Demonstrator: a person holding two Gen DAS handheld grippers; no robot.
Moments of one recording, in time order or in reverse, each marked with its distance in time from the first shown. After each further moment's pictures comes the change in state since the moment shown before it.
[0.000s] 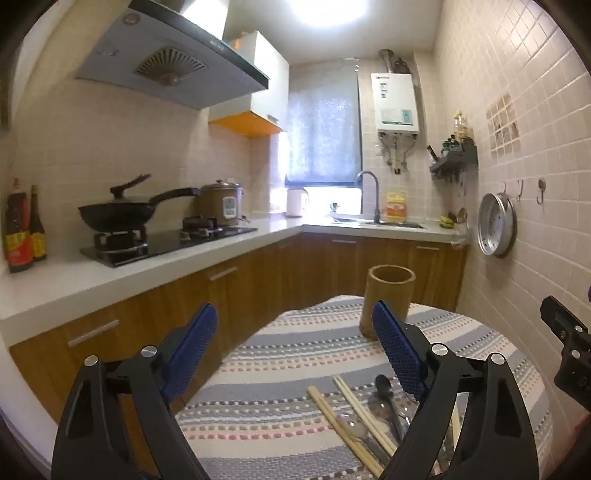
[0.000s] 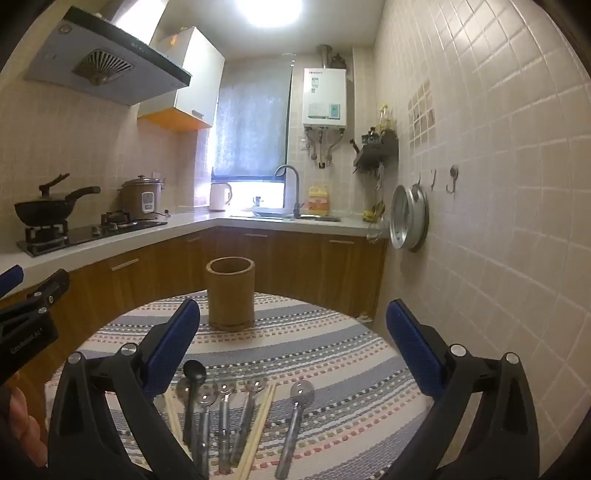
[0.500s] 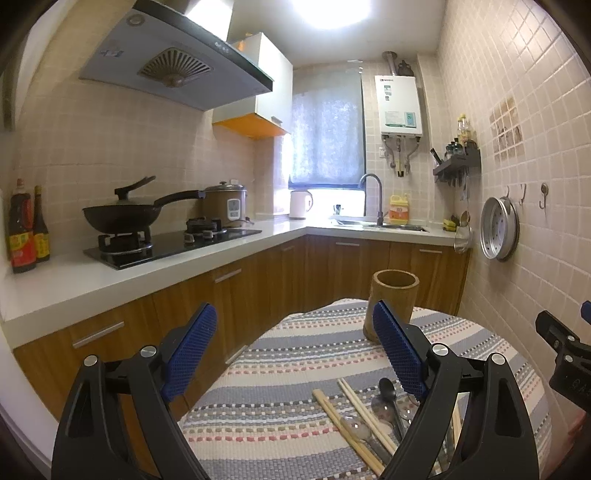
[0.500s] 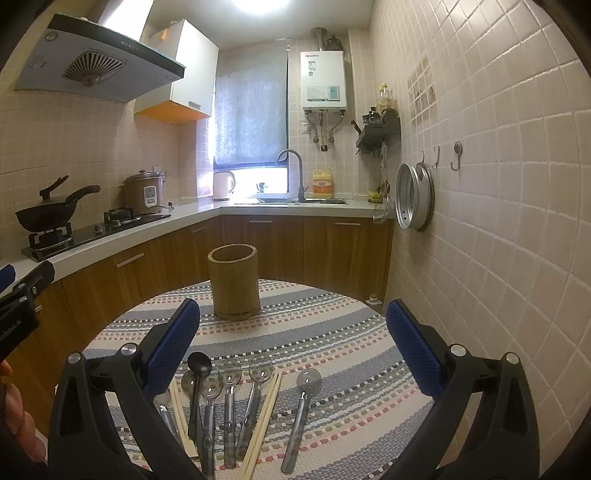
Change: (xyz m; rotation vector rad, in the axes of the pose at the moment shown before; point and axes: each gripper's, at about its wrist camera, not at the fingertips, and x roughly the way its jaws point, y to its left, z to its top) left arm -0.003 0.001 0.007 -0.008 -0.001 0.004; right arm 0.021 -0.012 -0.006 0.052 0.078 0.052
